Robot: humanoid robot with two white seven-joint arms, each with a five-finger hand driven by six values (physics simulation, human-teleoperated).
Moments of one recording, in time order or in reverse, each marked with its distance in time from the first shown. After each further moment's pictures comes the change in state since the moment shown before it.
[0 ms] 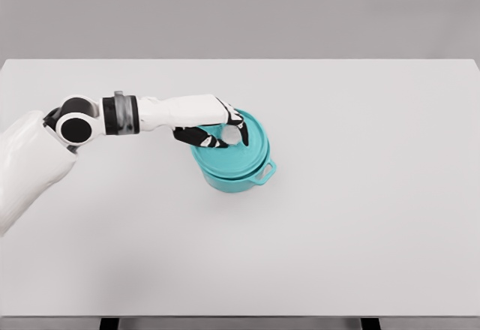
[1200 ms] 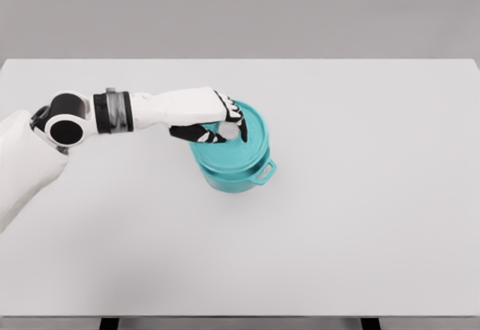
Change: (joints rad) left arm 0.040 0.023 0.085 -0.119 -0.086 0.000 0.000; right arm 0.000 0.000 0.000 0.000 0.000 0.000 0.000
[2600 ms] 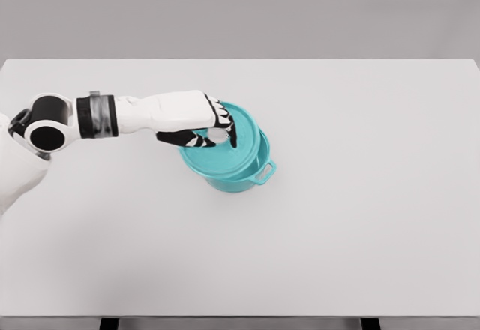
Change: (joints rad) left arm 0.031 0.072 0.016 -0.101 -0.001 0.000 0.000; right arm 0.000 0.000 0.000 0.000 0.000 0.000 0.000
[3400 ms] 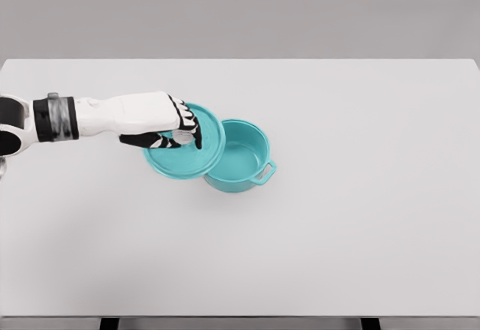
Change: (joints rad) left arm 0.028 0.150 0.019 -0.068 0.017 0.000 0.000; right arm 0.000 0.000 0.000 0.000 0.000 0.000 0.000
